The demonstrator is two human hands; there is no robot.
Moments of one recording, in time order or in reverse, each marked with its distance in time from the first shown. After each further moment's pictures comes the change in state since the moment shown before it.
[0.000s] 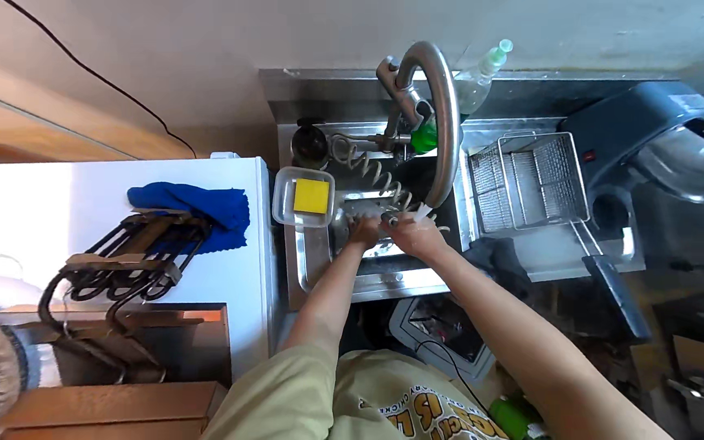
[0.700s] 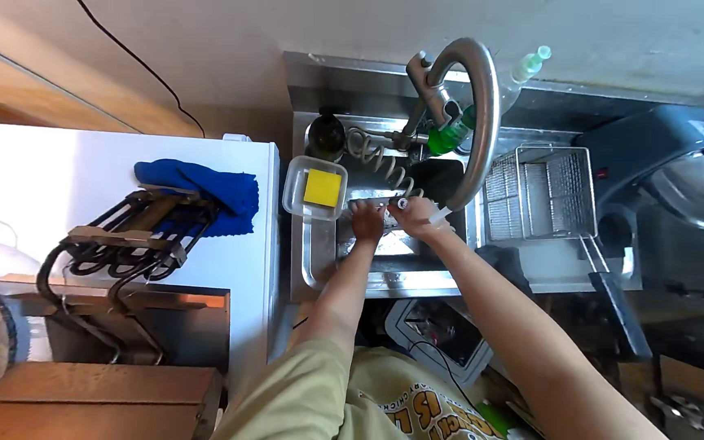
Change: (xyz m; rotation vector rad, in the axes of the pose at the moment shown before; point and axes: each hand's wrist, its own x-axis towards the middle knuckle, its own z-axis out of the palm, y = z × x) left_hand 0.016 0.009 0.005 -0.053 0.359 -0.341; right_hand 0.034 -0.014 -0.014 0.054 -0.013 0.009
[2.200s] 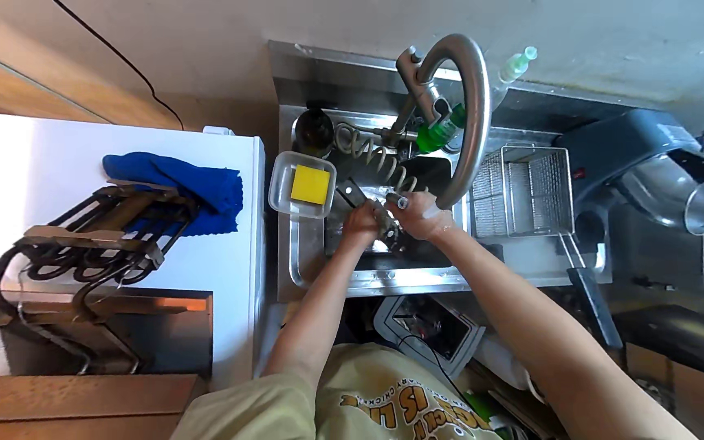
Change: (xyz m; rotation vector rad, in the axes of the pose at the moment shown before) left_hand -0.039 0.016 -0.074 -0.196 -0.286 0.092; right_hand -0.014 0.016 -0.014 -0.053 0.102 -0.180
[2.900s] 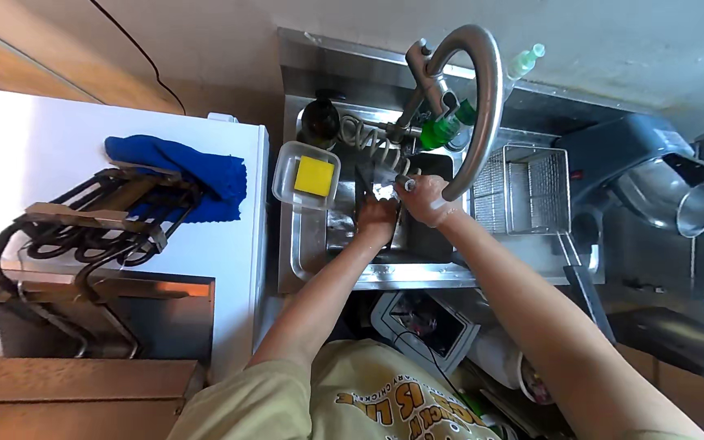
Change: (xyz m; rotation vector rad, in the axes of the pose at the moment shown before) left_hand -0.005 0.024 0.017 0.242 -0.014 0.125; right_hand 0.005 -0.022 -0.022 -0.084 0.049 0.137
